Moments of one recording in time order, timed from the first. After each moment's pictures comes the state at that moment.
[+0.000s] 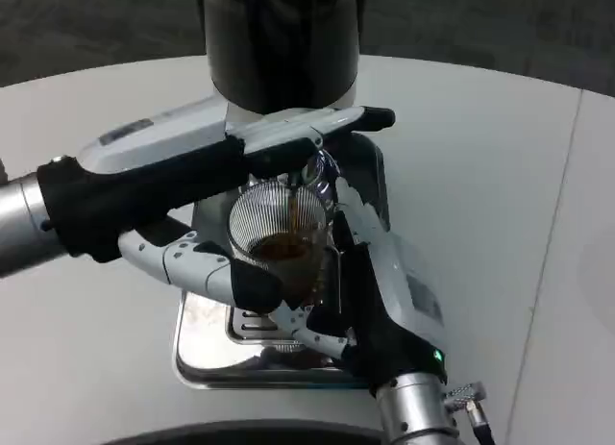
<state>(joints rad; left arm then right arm) -0.64 0.73 0.05 0.19 -0.20 -0.70 -0.96 -0.27 0.06 0.42 0.06 -0.69 0.10 -0.36</state>
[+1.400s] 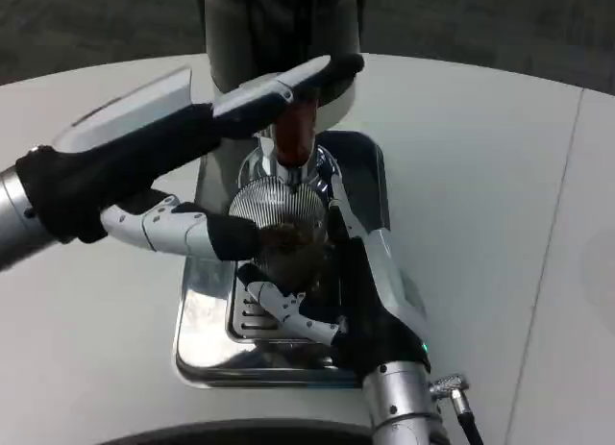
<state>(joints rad) -0.64 0.69 0.09 0.25 -0.24 -0.70 -0.89 -0.35 0.08 0.39 0.21 -0.53 0.02 -0.40</state>
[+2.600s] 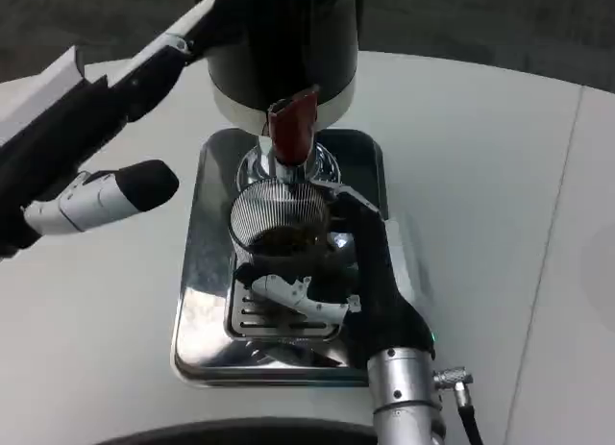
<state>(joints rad) -0.50 0.66 0.23 0.20 -0.31 -0.66 -0.79 -0.42 0.11 0.32 0.35 -0.49 -0.15 -0.51</state>
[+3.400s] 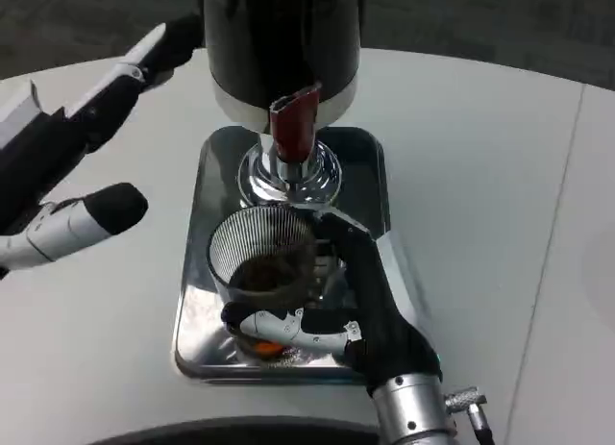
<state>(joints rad) -0.34 0.67 0.30 0.09 -0.27 -0.62 -0.71 -0.27 0.06 0.39 0.11 -0.47 -0.10 -0.34</state>
